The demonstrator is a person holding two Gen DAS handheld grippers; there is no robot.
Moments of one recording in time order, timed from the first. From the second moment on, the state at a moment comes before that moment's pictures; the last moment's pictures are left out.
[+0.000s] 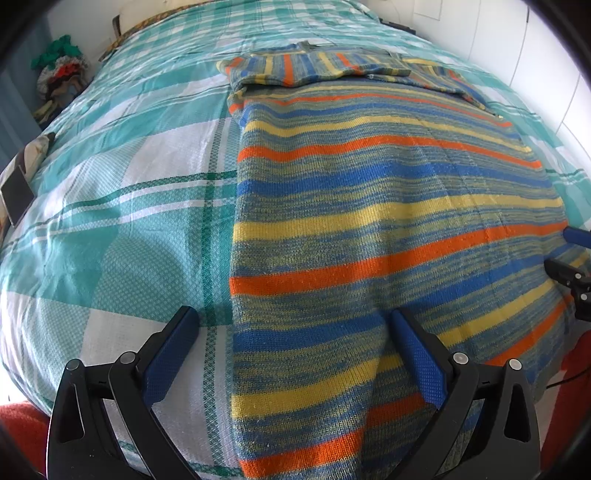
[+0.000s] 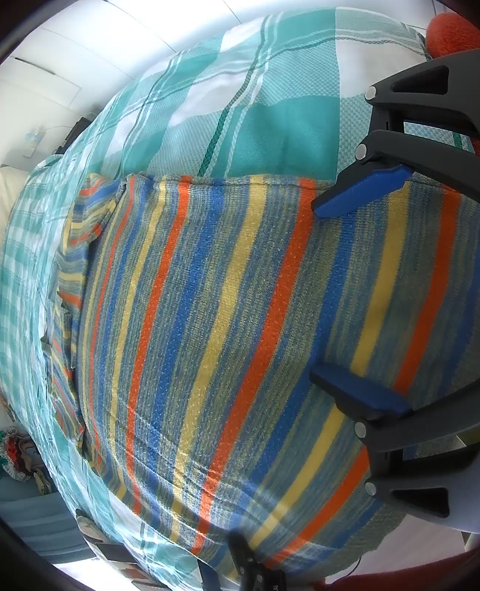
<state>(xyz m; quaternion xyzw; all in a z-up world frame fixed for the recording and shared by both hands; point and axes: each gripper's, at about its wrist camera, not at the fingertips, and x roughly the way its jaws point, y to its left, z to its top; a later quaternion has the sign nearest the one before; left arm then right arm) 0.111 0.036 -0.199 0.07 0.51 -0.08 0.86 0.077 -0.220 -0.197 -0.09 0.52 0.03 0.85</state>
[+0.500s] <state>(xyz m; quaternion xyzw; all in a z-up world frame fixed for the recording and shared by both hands) 0.111 0.036 -0.199 0.07 0.51 -0.08 0.86 0.077 -0.219 -0.197 -0.09 0.52 0.03 0.85</state>
